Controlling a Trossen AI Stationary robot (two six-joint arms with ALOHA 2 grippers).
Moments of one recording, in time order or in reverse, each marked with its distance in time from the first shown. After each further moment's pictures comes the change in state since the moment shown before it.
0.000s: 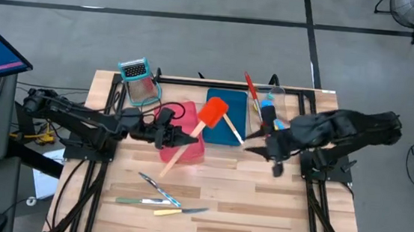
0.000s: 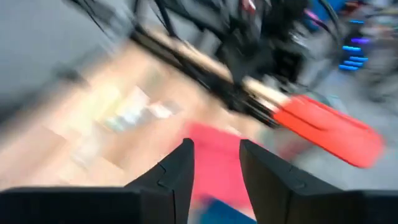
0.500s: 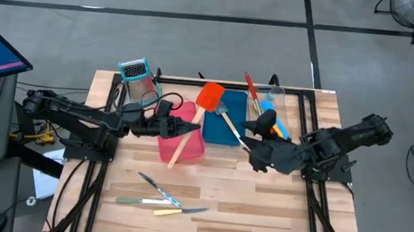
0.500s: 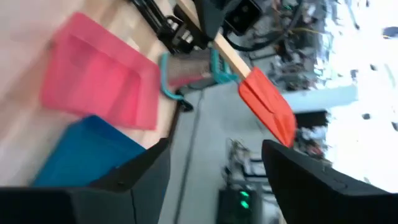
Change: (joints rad) left arm 0.058 0.000 0.000 0.007 -0.113 0.003; right arm 0.147 0.128 0.000 -0.027 0.640 -0.260
